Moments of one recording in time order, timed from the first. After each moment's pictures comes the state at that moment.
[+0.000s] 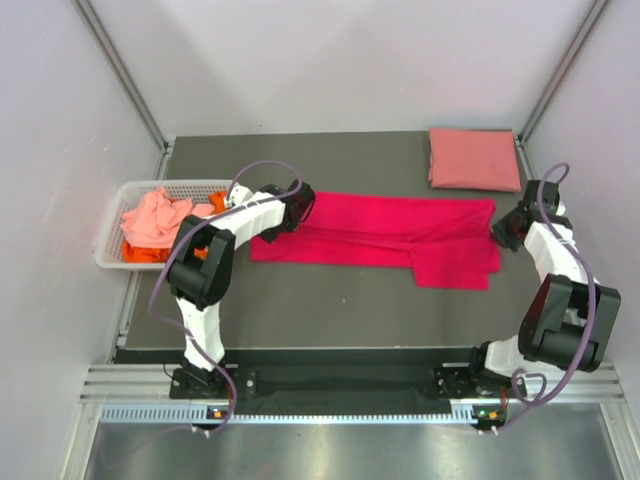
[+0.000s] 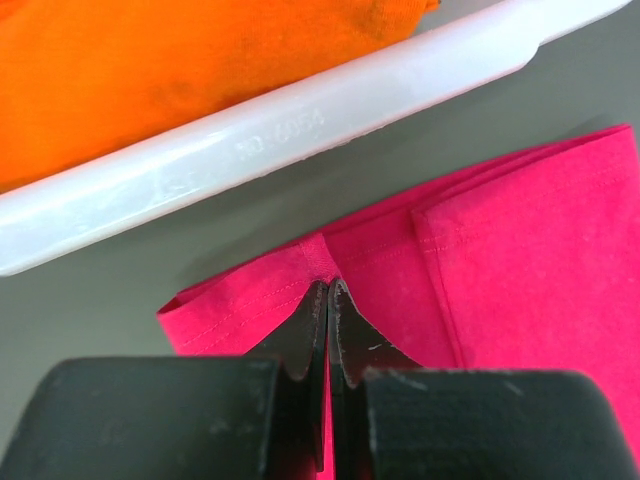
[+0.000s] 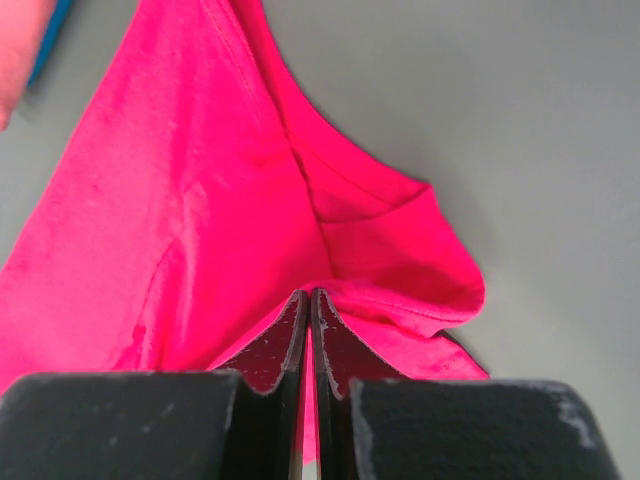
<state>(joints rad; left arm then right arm) -0.50 1.93 1.40 -0.95 -0.88 -1.70 -0.29 1.41 0.94 -0.49 0.00 0.63</state>
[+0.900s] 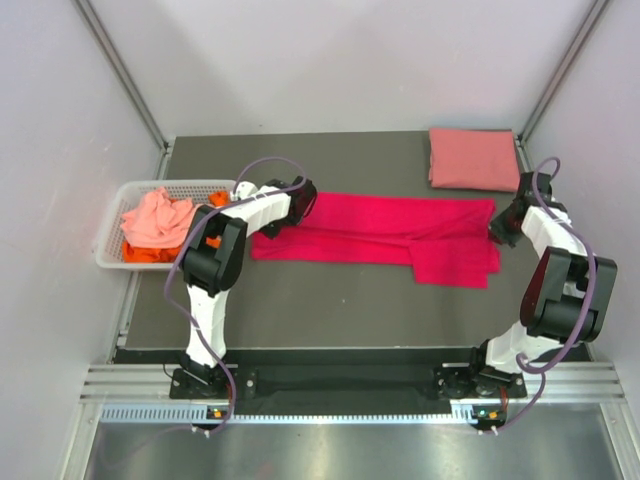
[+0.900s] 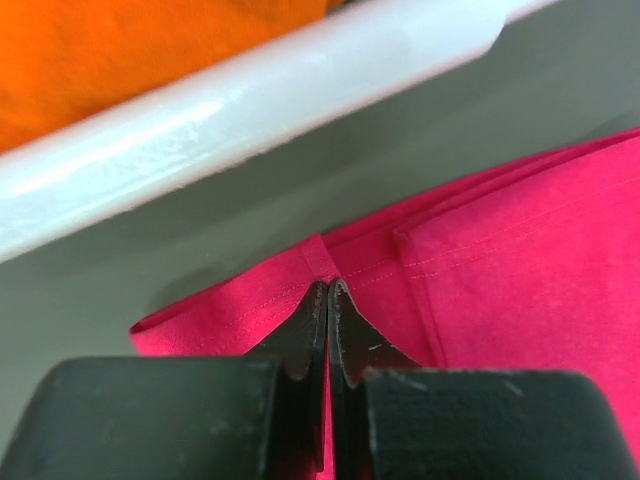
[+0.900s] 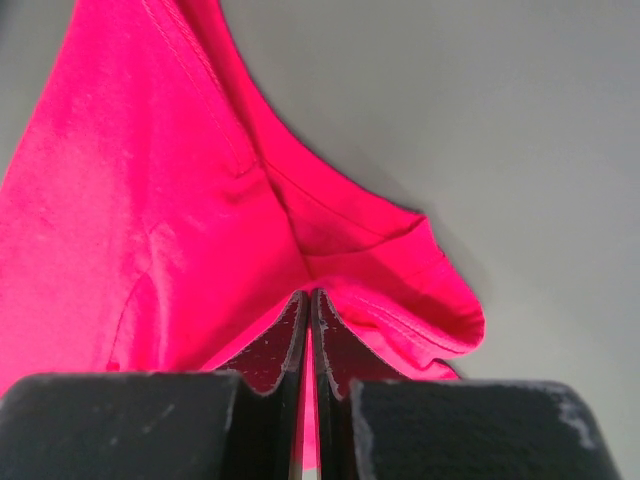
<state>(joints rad) -0.47 2.08 1.52 -0.97 -0.88 -1.65 -0.27 1.58 1.06 -0.54 0.04 0.63</state>
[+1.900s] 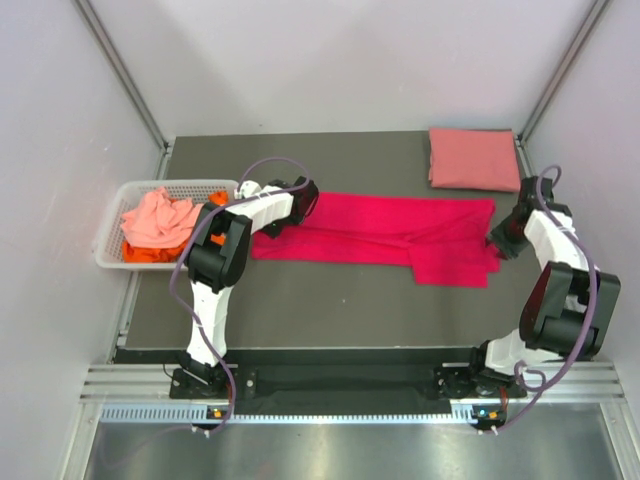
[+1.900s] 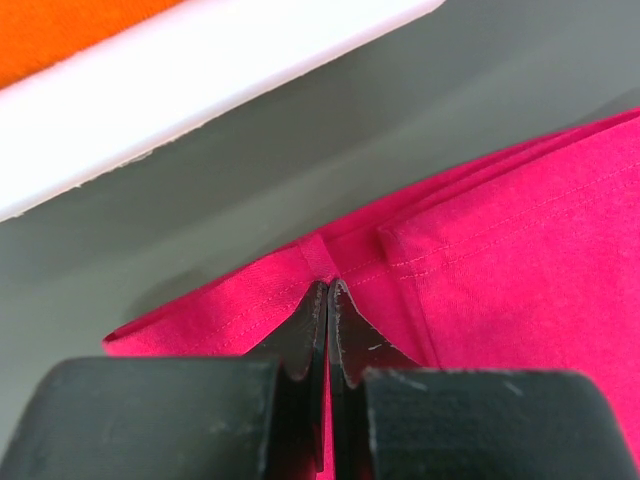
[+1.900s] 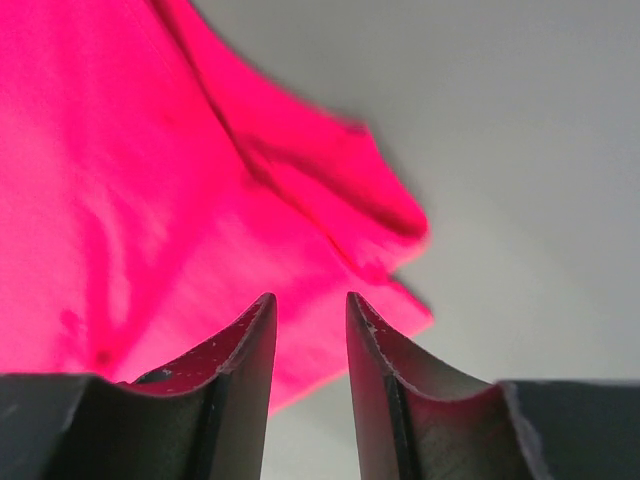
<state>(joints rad) -0.46 2.14 1.55 -0.94 -0.88 -1.59 -0.27 1.52 1.08 -0.73 0.06 0.63</state>
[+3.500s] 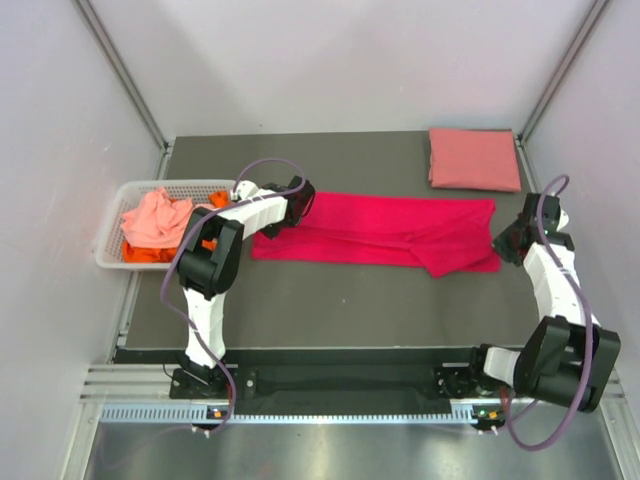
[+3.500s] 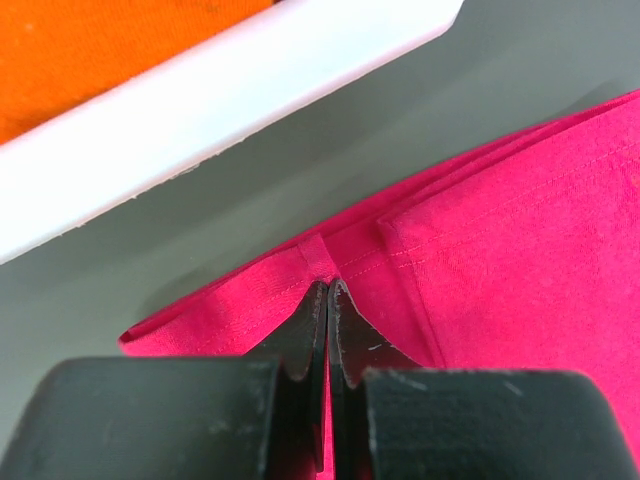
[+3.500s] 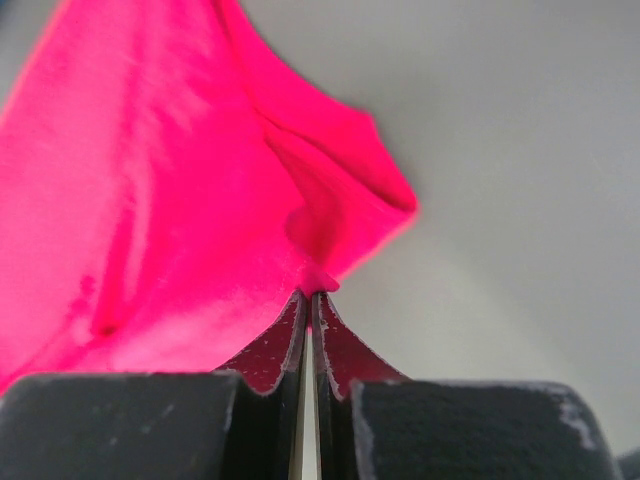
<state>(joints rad) -0.46 2.05 1.46 -0.84 -0.85 -1.53 -0.26 1.19 0.83 -0.59 0.07 0.59</state>
